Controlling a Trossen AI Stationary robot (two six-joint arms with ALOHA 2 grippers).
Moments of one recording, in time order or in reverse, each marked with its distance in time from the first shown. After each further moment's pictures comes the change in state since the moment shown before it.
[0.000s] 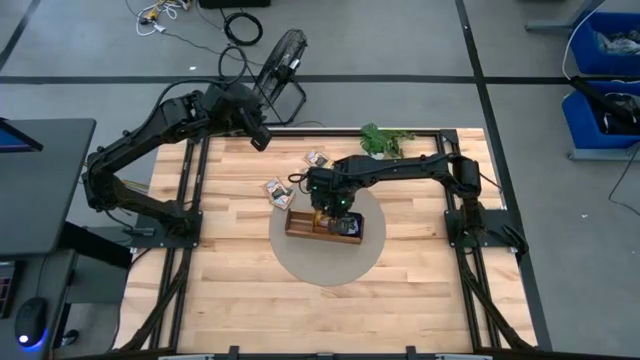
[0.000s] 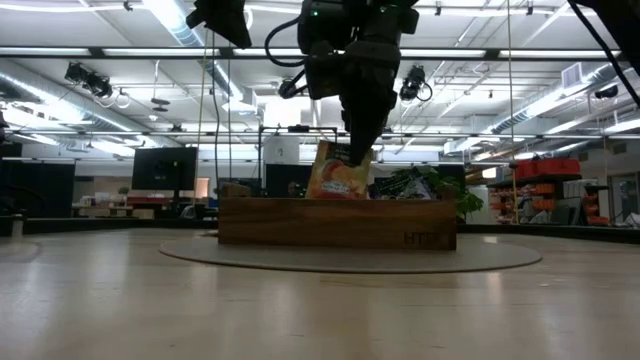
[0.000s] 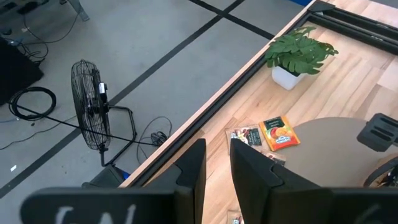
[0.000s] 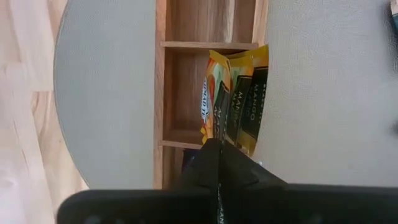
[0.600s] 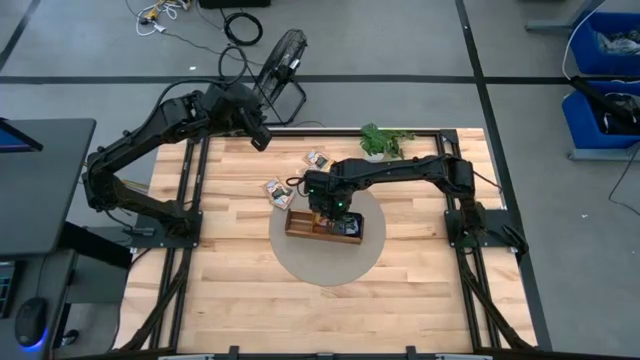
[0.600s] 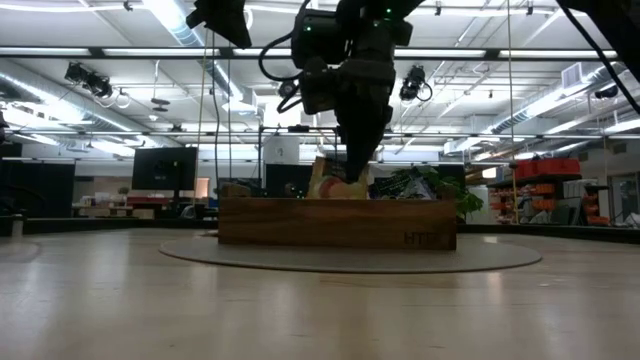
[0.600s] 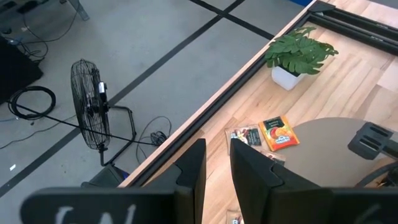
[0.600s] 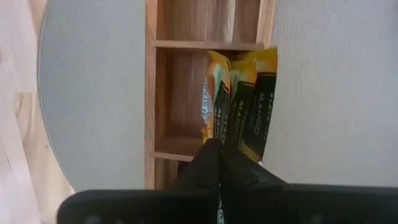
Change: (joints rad) left arm 0.000 0.000 0.000 0.000 0.000 -0.004; right arm 0.001 0.047 -0.002 0.025 0.003 -0.007
